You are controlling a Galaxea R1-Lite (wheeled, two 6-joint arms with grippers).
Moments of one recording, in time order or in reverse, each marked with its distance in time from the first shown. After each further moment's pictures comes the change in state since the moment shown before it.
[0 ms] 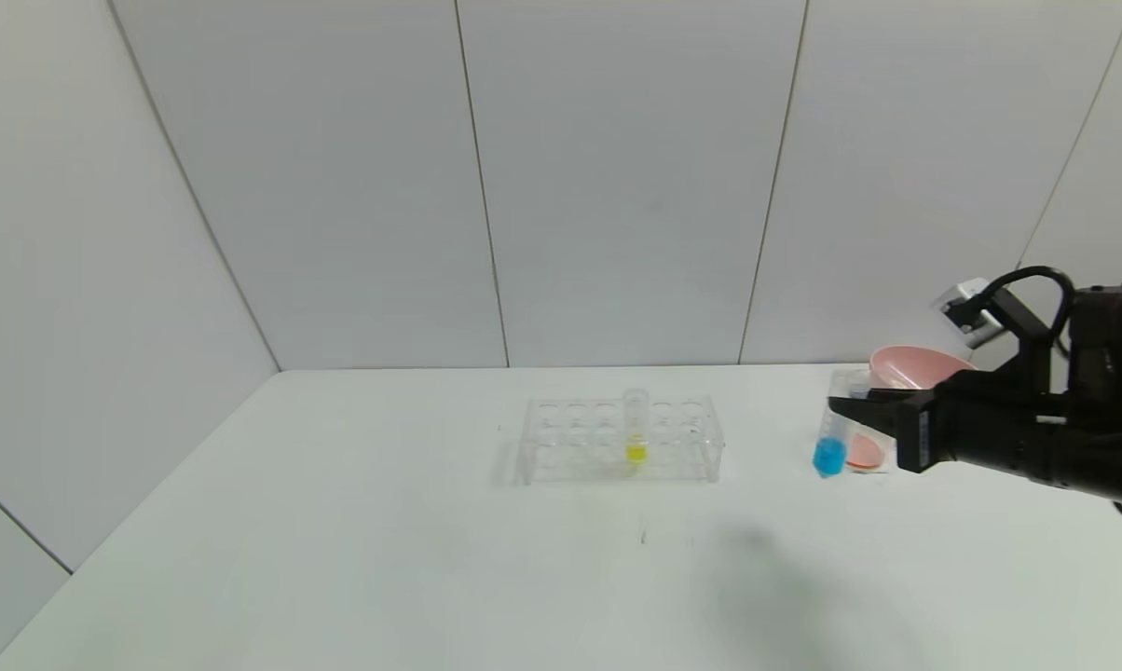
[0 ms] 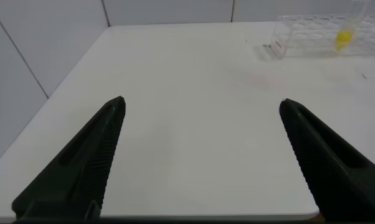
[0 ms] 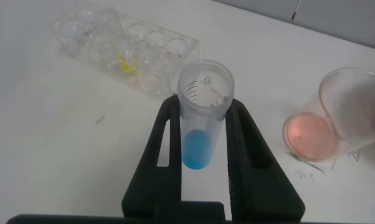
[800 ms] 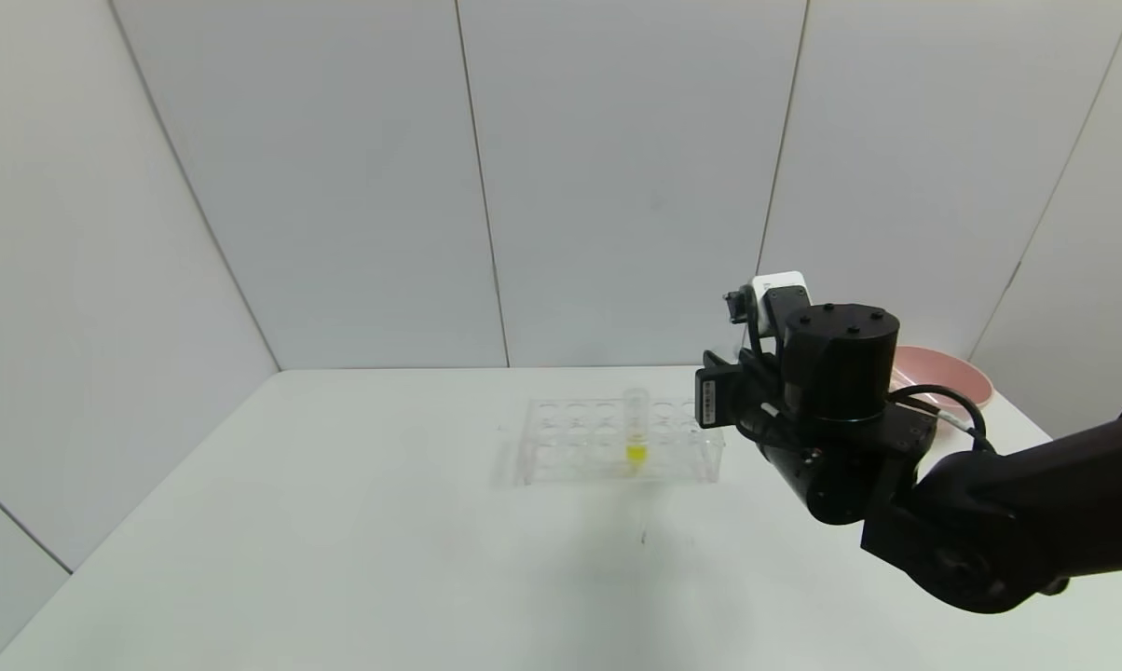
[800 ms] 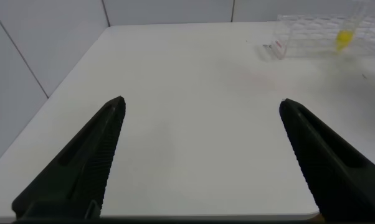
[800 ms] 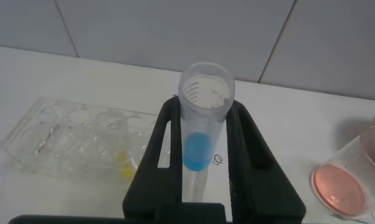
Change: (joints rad) left arm 0.000 0.000 0.000 0.000 0.000 0.000; right arm 0.476 0.349 -0.224 -0.358 -0.852 0.094
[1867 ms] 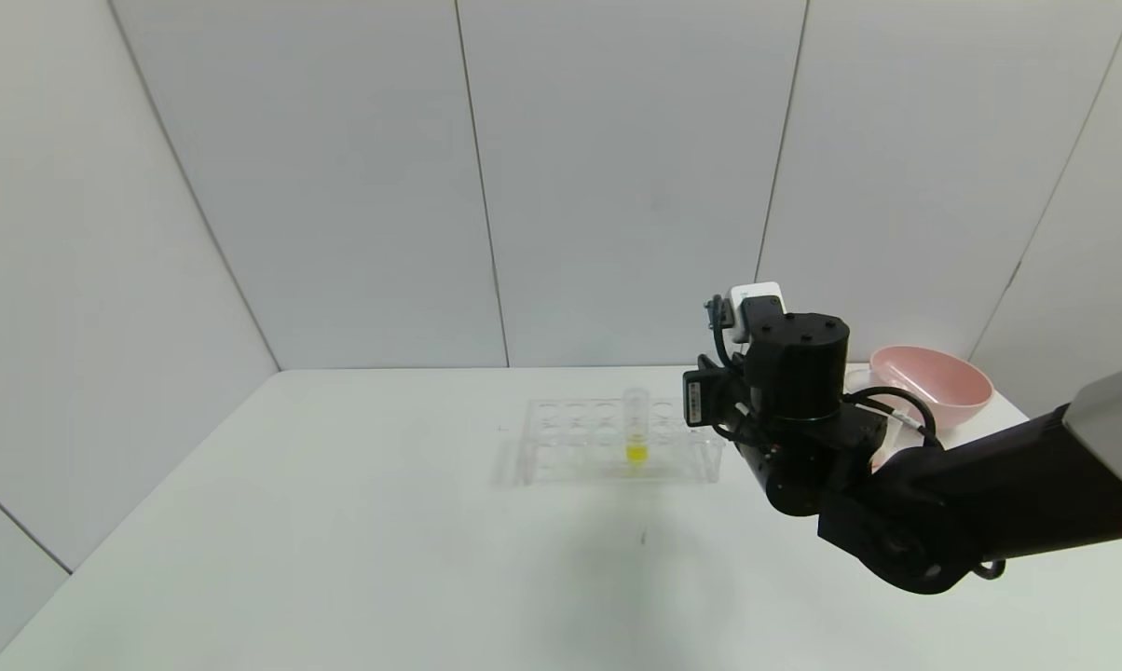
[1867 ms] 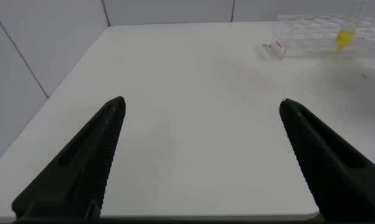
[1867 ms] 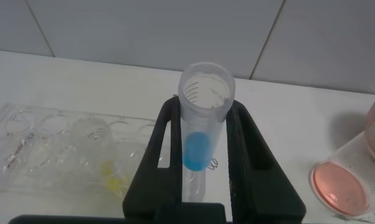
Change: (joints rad) left arm 0.000 0.000 0.000 0.000 0.000 0.000; right arm 0.000 0.093 -0.080 0.000 -0.079 -0.006
